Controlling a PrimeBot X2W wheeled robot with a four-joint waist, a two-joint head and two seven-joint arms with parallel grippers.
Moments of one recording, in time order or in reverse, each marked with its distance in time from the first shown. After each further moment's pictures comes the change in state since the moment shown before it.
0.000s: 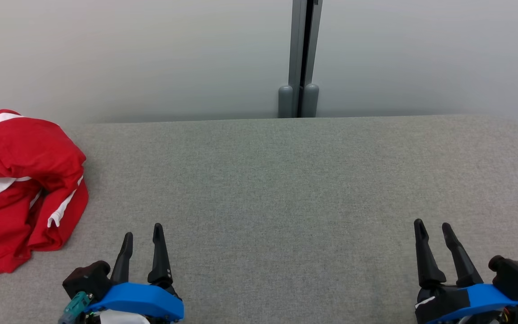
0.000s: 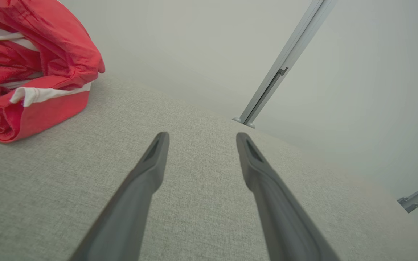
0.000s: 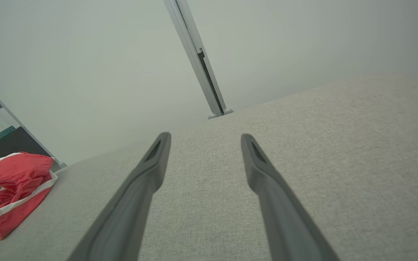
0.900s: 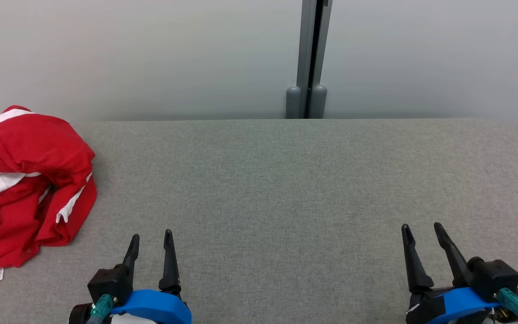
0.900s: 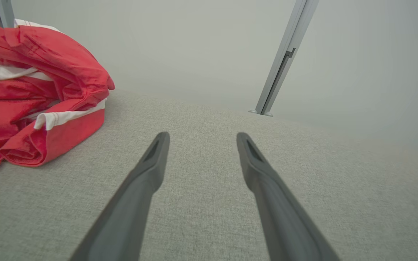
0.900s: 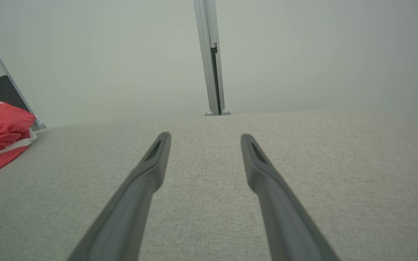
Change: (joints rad) left arm -0.014 0.001 -0.027 0.081 0.203 0.015 -0.059; right arm -0.014 -0.003 0.017 0.049 -0.248 0.001 -0.060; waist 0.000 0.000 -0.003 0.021
